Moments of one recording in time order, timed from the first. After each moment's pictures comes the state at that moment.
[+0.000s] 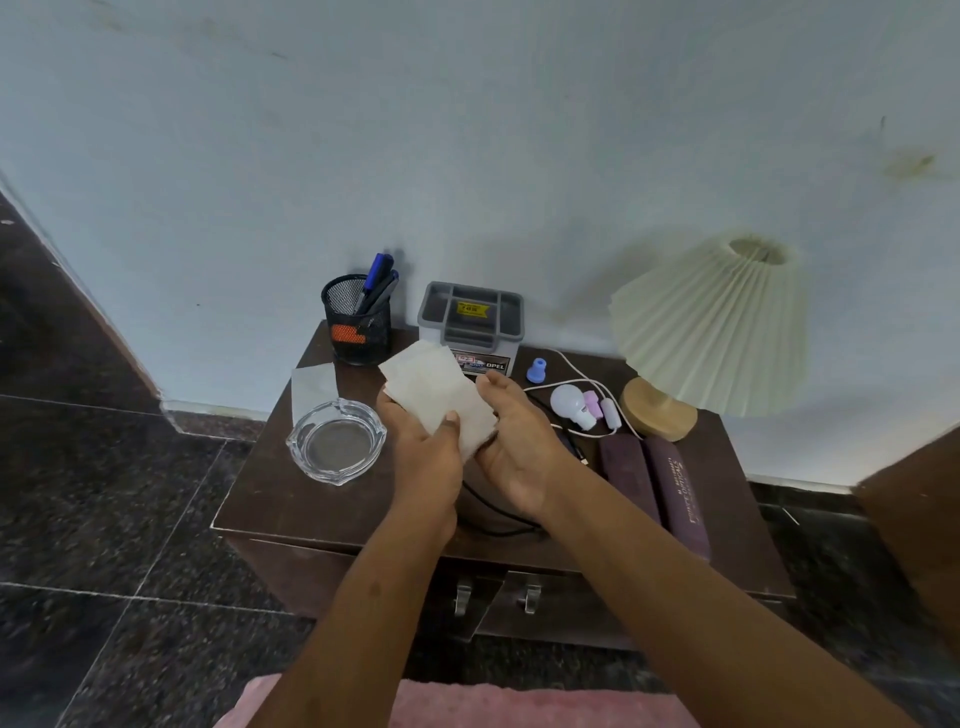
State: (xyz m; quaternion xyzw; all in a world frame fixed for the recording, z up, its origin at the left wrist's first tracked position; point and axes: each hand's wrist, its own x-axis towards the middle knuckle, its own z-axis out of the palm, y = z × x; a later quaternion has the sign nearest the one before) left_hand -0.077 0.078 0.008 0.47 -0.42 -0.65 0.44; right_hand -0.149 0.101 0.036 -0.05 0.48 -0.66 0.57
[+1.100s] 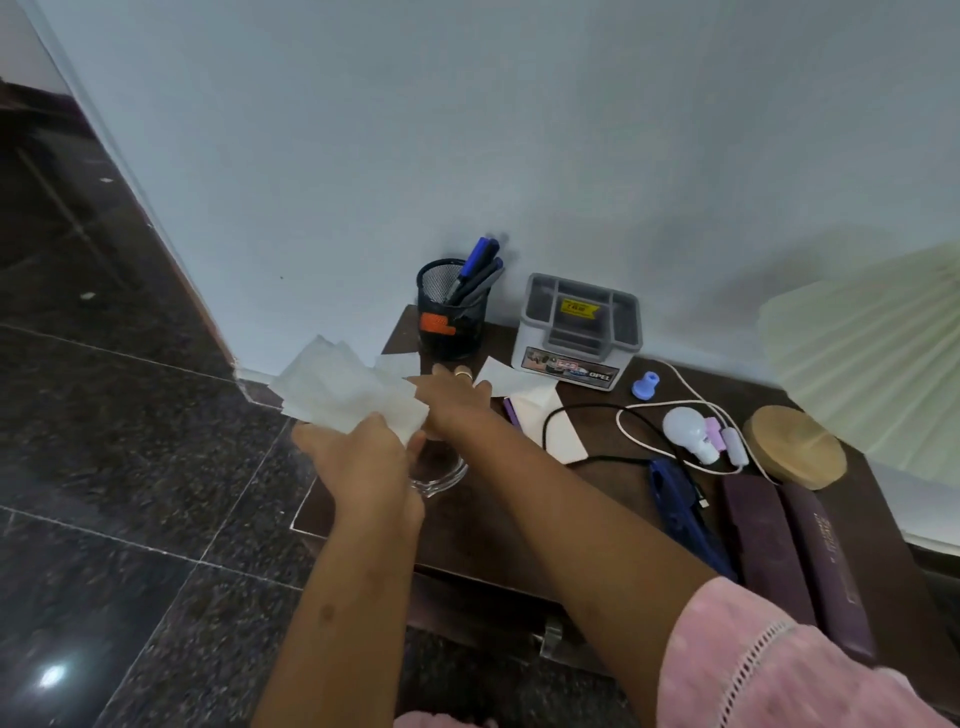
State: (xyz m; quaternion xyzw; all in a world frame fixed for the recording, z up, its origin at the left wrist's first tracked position) left_hand 0.008 0.005 0.012 0.56 -0.17 -0.57 0.58; right_hand -0.075 -0.068 -0.041 -0.63 0.75 0.03 0.22
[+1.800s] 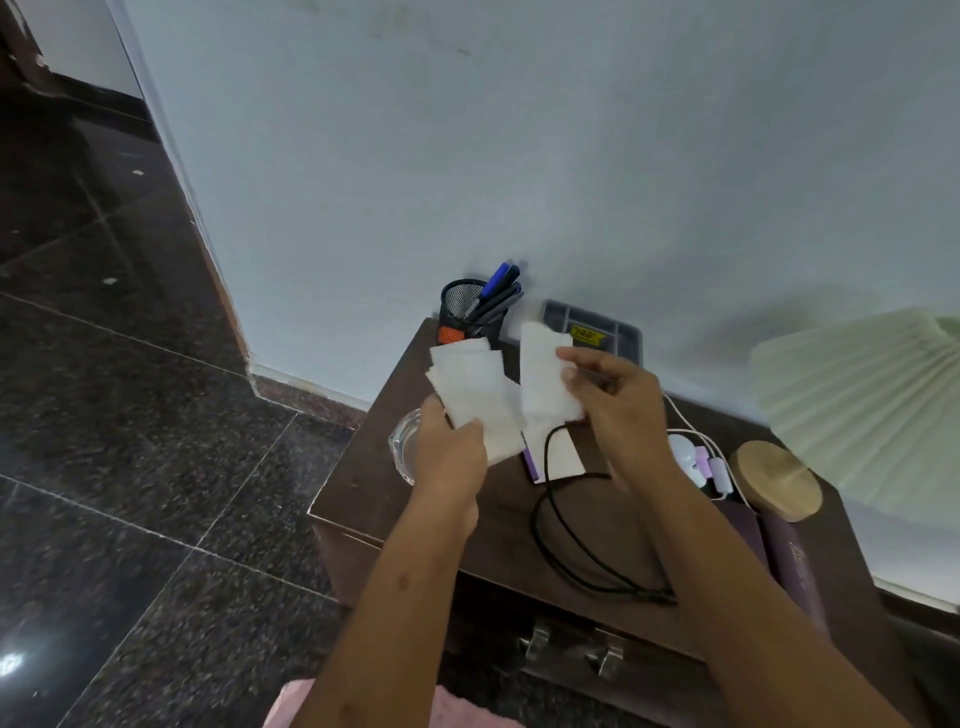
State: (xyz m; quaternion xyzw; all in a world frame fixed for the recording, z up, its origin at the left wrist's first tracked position) left_hand -0.016 0.019 0.007 0.53 -0.33 -0.65 0.43; right_hand -0.156 0.044 0.031 -0.42 0.66 -0.57 0.26
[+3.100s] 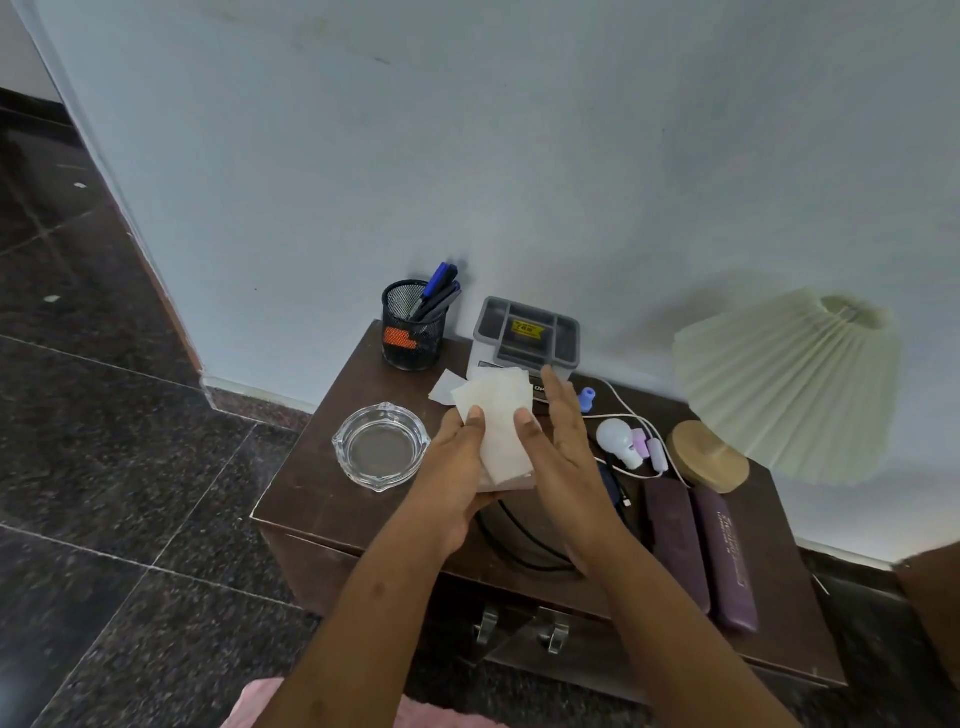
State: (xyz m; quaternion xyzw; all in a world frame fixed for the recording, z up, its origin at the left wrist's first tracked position) left_hand -0.051 0.052 0.008 0.39 -0.34 -0.78 0.33; right_hand -0.143 0.110 0.024 -0.43 0.70 -0.47 0.33
